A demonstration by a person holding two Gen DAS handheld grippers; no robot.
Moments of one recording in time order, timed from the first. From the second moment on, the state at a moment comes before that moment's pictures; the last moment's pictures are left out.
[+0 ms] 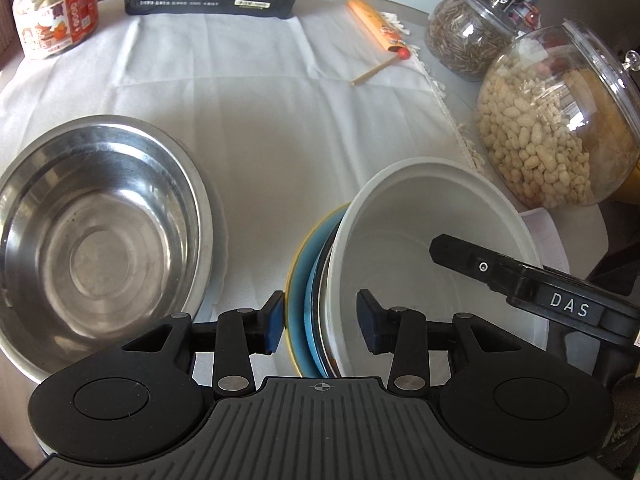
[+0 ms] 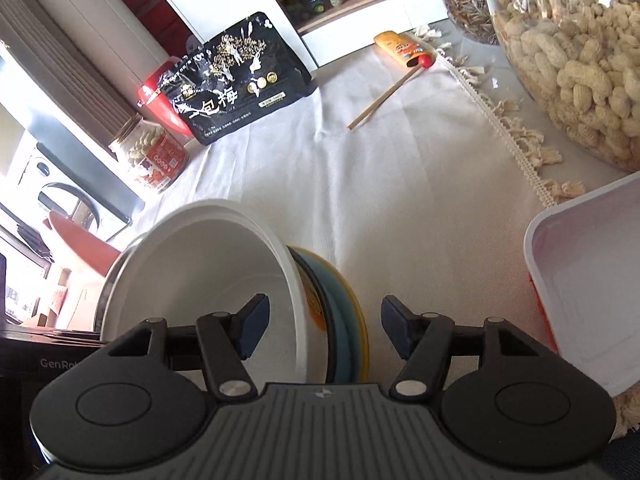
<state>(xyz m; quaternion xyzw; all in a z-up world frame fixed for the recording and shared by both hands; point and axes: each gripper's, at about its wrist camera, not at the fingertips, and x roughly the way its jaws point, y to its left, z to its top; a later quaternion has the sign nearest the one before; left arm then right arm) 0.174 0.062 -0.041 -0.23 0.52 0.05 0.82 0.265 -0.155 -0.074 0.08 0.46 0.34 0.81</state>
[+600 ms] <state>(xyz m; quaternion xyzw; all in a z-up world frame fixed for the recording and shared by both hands) 0.175 0.059 -0.052 -0.24 0.55 0.03 0.80 0.271 -0.142 -0.091 0.06 0.52 0.35 0.78</state>
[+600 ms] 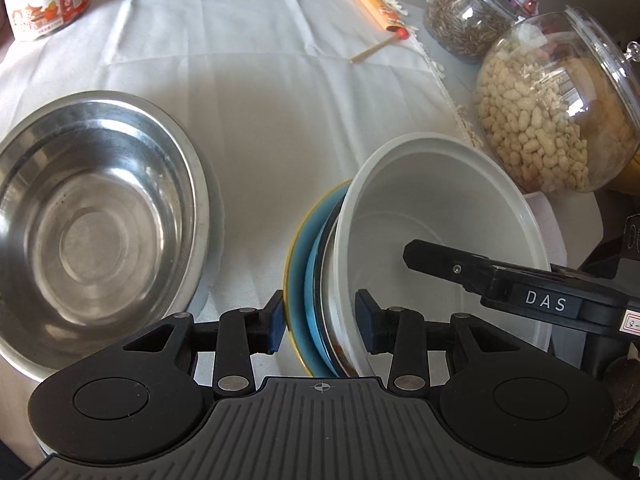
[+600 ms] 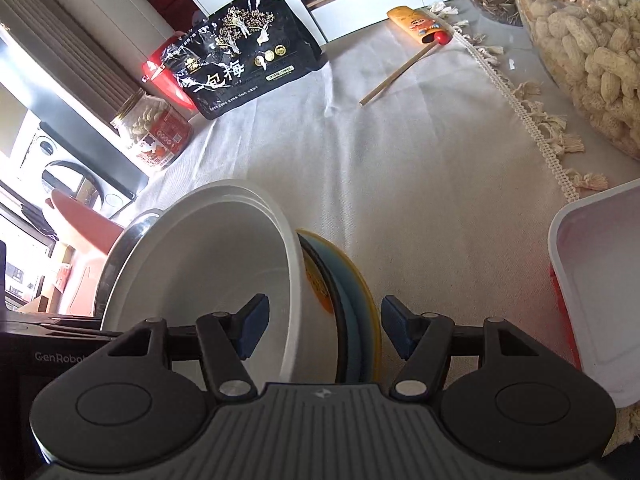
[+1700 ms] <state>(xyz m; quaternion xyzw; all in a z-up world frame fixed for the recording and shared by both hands) 0.168 0.057 -0.050 -0.24 0.56 0.03 0.79 0.256 -0.133 -0.101 0.05 0.58 0.37 0.73</state>
